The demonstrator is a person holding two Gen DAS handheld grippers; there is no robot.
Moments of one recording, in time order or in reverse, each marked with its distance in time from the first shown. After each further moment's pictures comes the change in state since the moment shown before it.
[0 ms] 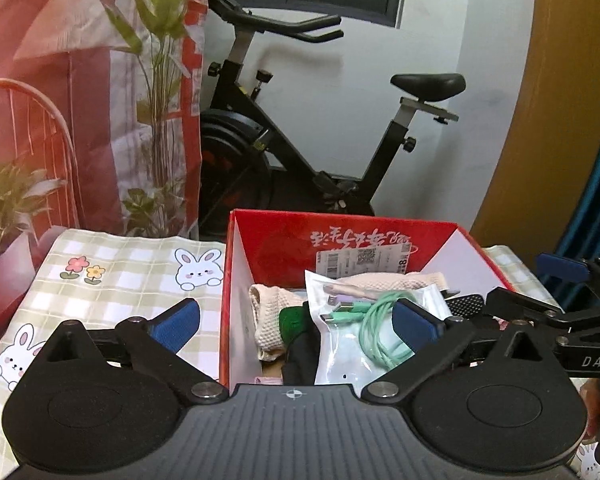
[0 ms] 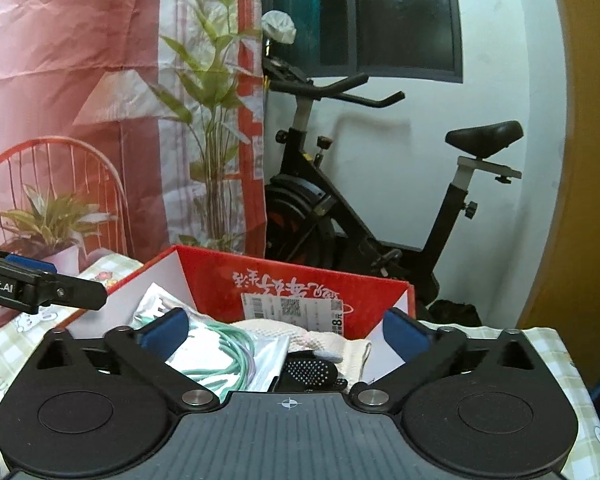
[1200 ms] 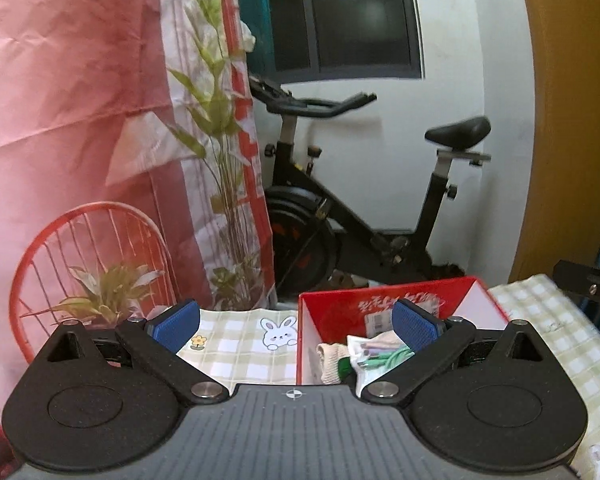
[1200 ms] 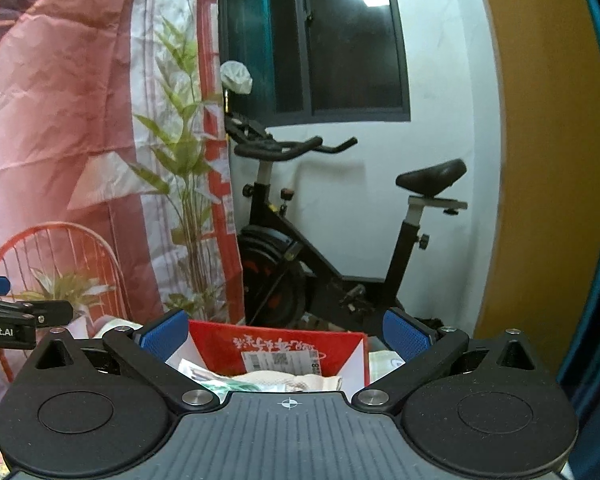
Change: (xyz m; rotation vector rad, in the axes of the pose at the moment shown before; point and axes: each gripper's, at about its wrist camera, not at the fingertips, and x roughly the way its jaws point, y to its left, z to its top) left arm -0.140 -0.054 0.047 0.114 -0.144 0.253; right arm -0.133 0.016 0.075 0.103 -0.091 -0.096
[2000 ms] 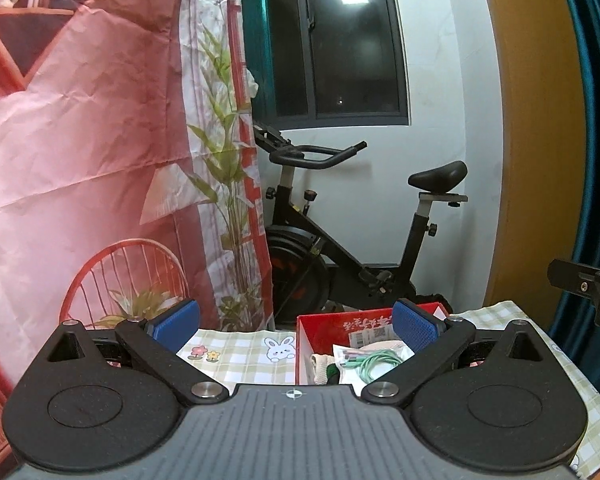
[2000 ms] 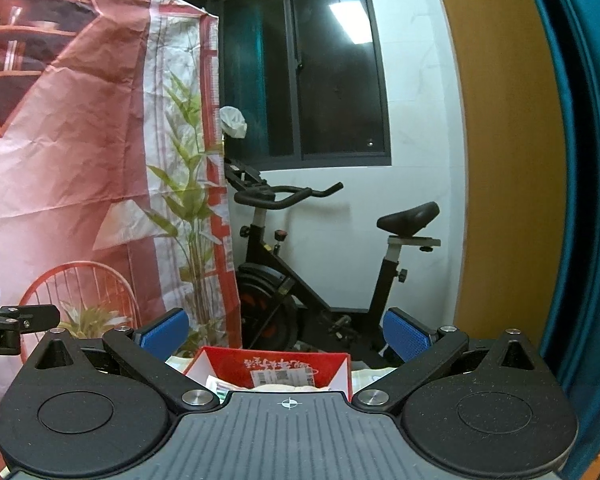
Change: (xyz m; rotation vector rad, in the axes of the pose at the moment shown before) left arm -0.124 0.000 0.007 -0.001 -0.102 -0.005; right arm -0.136 0.018 0.023 0.007 -0.096 -0.041
